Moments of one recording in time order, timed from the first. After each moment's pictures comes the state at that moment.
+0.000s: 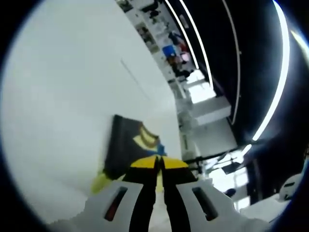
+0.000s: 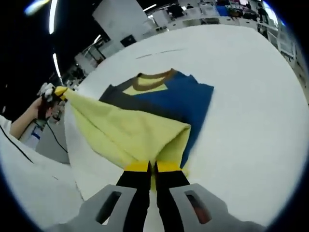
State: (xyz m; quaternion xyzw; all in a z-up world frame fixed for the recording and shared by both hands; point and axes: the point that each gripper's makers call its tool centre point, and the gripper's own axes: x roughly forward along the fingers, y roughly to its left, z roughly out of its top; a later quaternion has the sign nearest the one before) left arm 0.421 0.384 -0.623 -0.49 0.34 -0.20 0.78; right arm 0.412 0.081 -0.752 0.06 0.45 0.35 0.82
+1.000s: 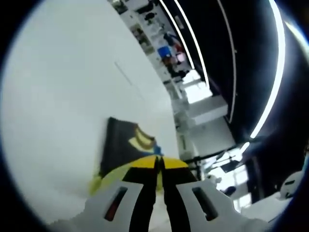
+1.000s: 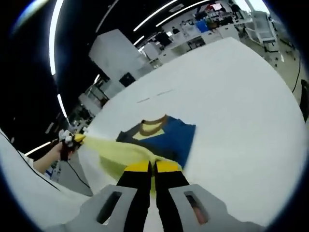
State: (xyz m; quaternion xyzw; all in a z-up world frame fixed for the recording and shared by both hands) left arm 0.423 0.377 -0.610 -0.48 0.32 -0.22 0.79; right arm 0.433 0.035 -0.656 0.21 0.34 0.32 0.86
